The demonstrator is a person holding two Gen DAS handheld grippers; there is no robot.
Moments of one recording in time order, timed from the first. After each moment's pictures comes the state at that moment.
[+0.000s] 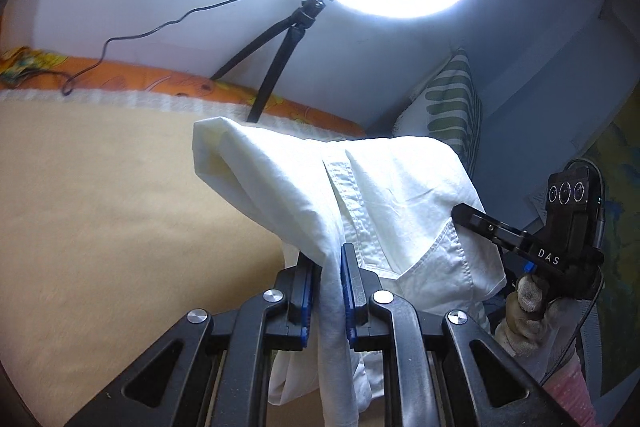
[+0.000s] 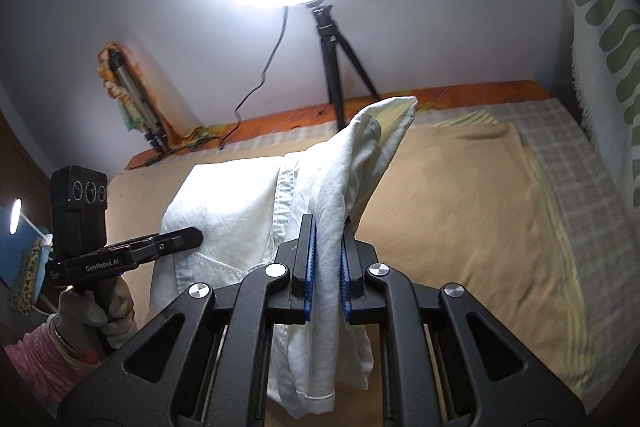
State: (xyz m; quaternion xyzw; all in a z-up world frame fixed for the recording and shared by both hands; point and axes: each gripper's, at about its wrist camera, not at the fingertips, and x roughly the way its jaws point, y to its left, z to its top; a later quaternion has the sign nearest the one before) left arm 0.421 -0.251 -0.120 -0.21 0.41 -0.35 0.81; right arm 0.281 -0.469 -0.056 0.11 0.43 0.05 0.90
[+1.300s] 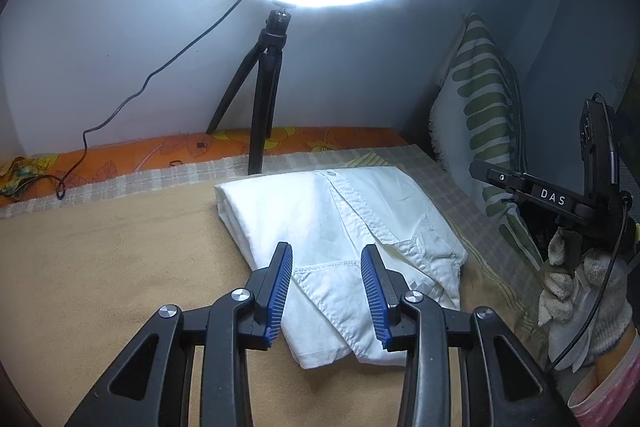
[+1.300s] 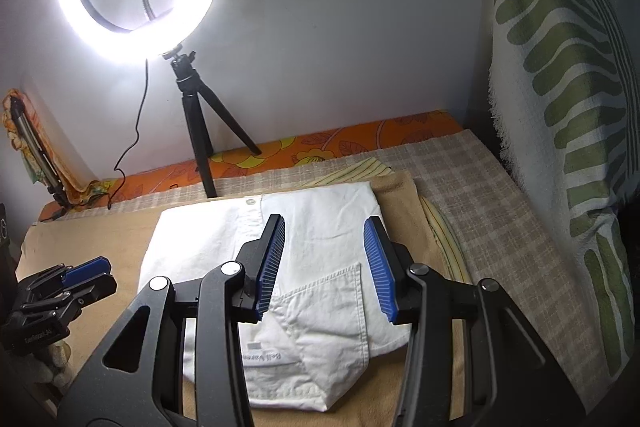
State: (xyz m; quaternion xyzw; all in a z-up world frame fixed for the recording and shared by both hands) left arm 0.445 -0.312 -0.097 -0.08 0.38 -0.28 0.88; right arm 0.325 -0.540 -0.062 0.07 0.39 -0.11 0.91
